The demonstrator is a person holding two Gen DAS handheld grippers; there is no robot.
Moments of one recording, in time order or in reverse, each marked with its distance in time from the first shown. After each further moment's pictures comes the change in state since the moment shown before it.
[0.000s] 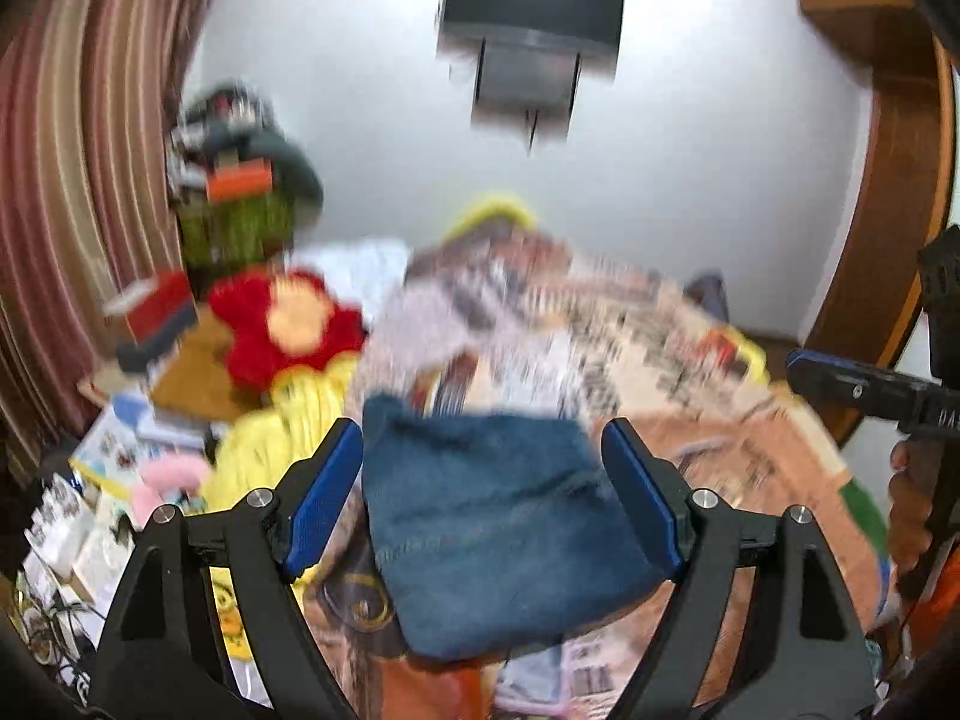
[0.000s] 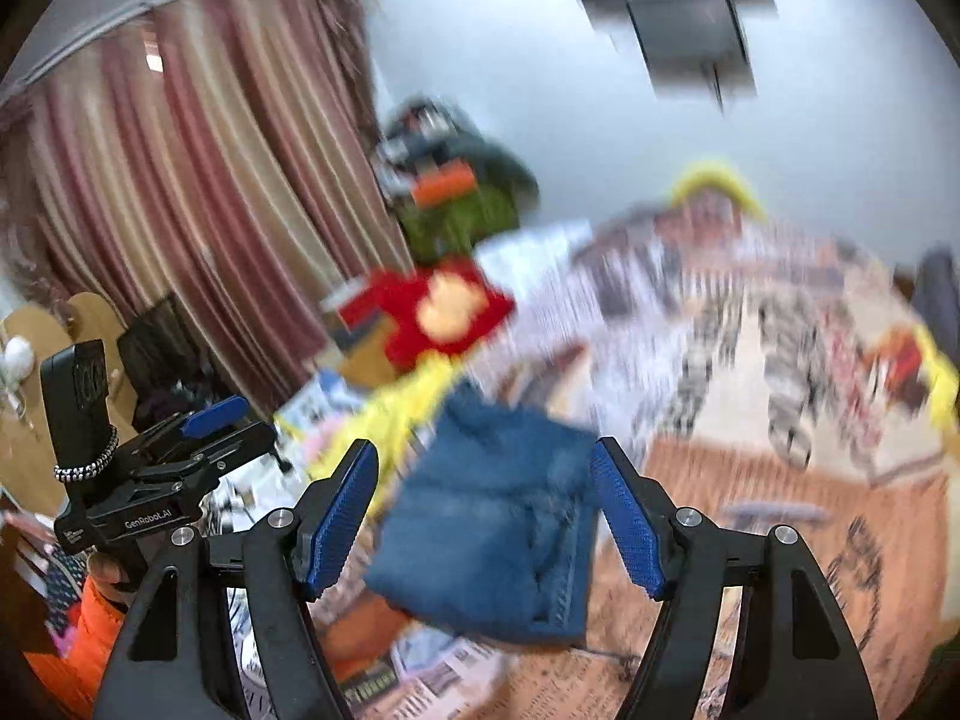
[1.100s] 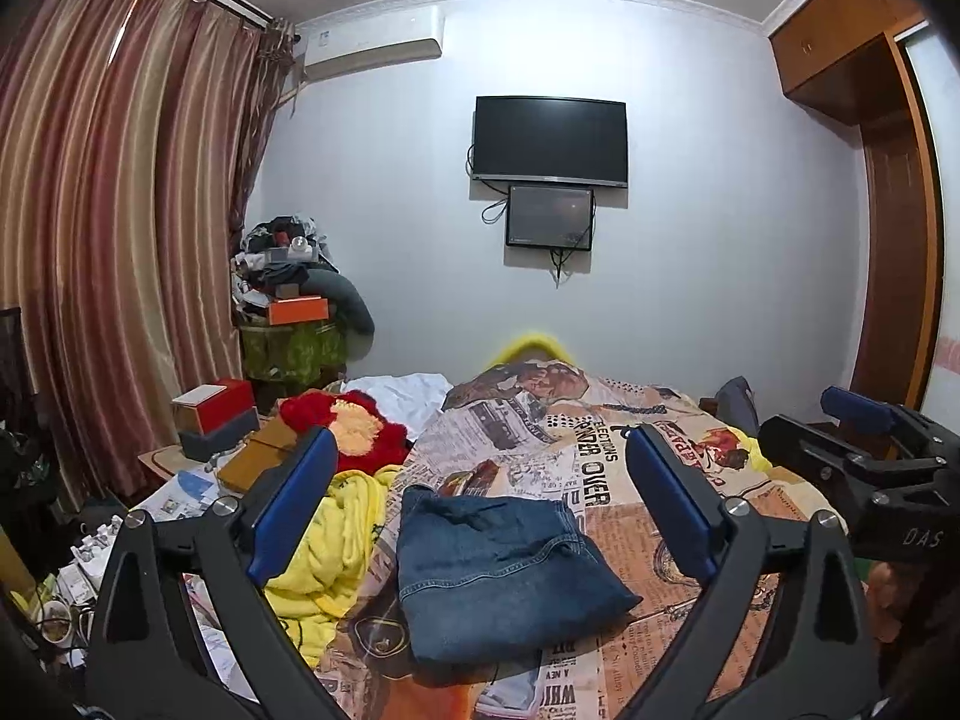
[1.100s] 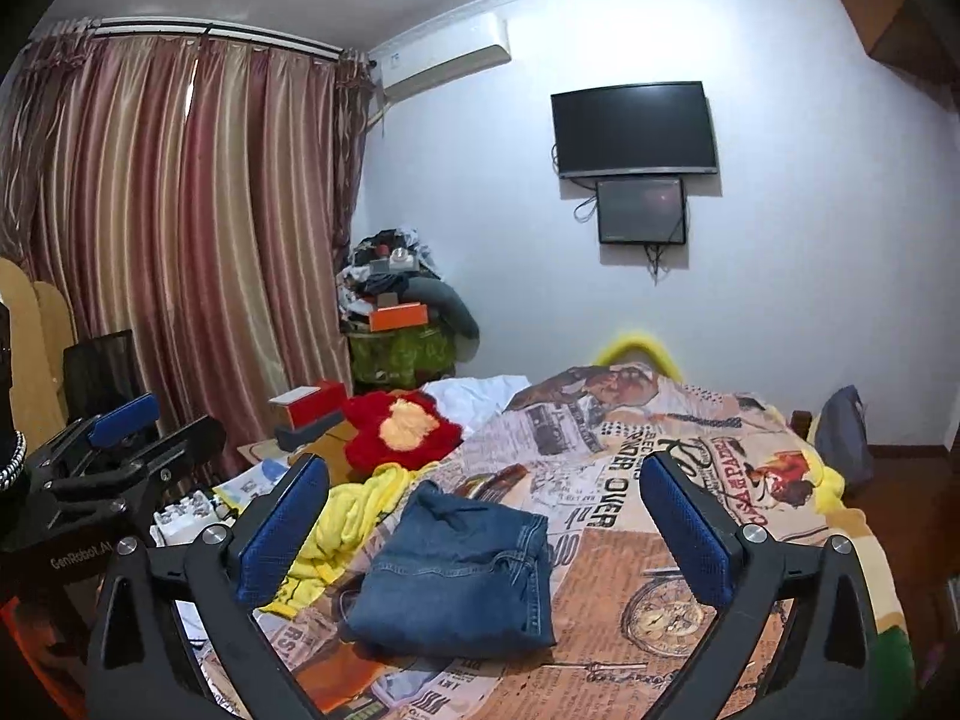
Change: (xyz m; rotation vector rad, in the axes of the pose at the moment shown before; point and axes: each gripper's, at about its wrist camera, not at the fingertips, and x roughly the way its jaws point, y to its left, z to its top) left arm -0.113 -0.052 -0.031 0.021 -0.314 0.133; right arm -0.110 0.100 -0.052 -0.144 -0.338 -0.246
